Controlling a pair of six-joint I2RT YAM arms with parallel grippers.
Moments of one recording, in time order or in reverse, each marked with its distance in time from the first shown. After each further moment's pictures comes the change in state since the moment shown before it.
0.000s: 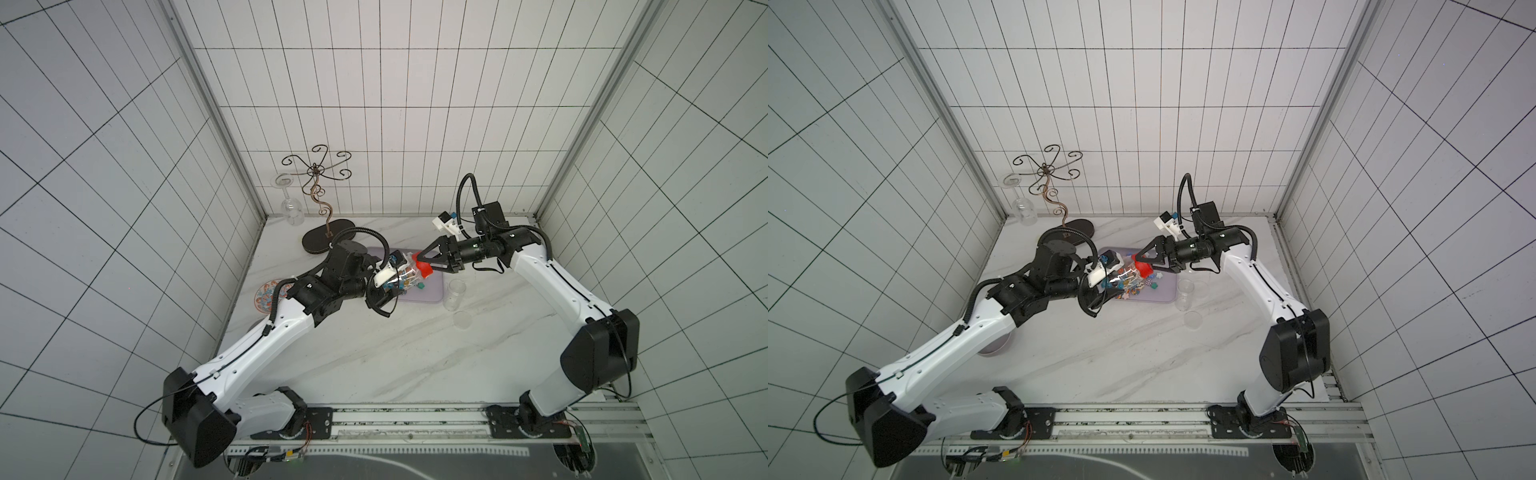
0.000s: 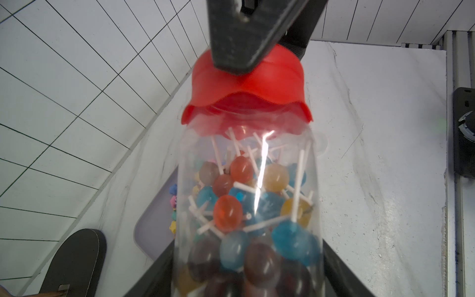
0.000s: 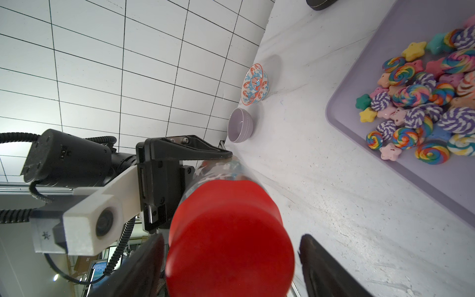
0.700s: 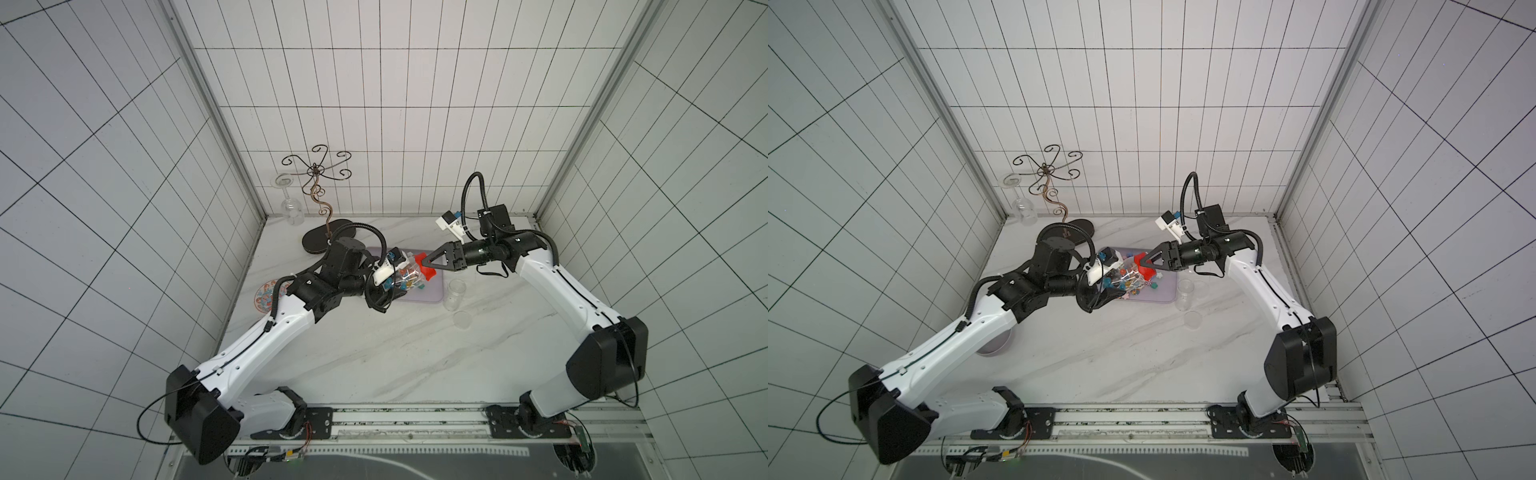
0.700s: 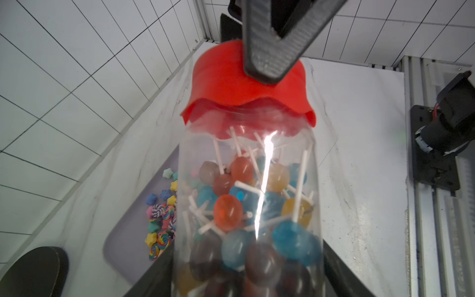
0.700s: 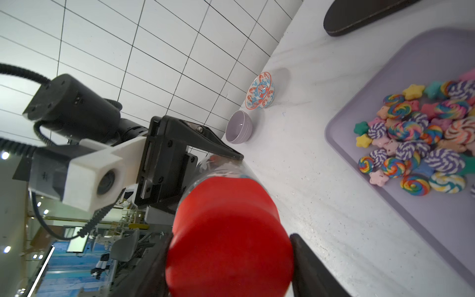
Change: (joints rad) left arm 0.051 0.027 0.021 0.001 0.181 -0.050; right arm -0.021 -0.079 -0.080 0.060 -0.032 -0.210
